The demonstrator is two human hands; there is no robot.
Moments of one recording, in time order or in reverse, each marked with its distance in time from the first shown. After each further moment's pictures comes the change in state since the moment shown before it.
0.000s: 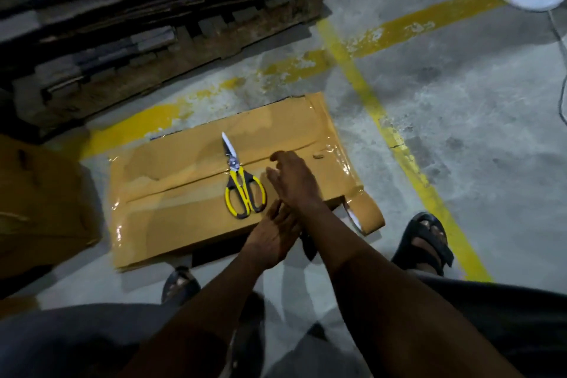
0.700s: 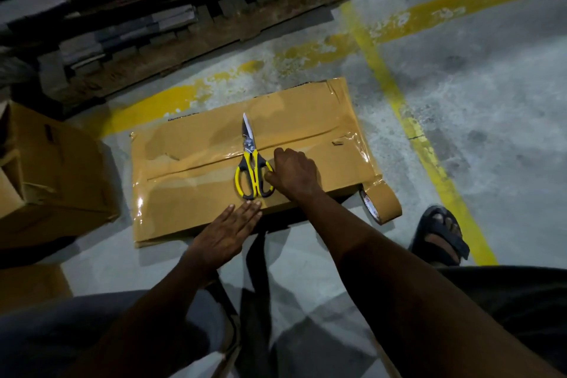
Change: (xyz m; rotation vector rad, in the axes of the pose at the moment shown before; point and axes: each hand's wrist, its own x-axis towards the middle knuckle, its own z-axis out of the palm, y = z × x) left_hand -0.132 -0.051 -0.003 0.107 -0.068 -0.156; right_hand 0.004 -0.028 0.027 -0.341 -0.177 -0.060
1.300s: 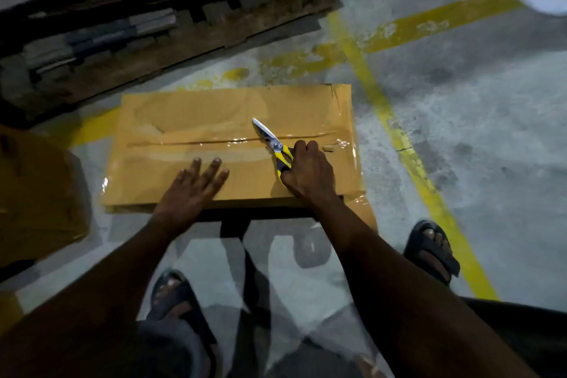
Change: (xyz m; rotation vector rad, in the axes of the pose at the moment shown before) left_hand 0.059 -0.094 -0.001 0.082 -0.016 -0.261; right_hand 0.016 0.053 -0.012 0.105 0.198 0.194
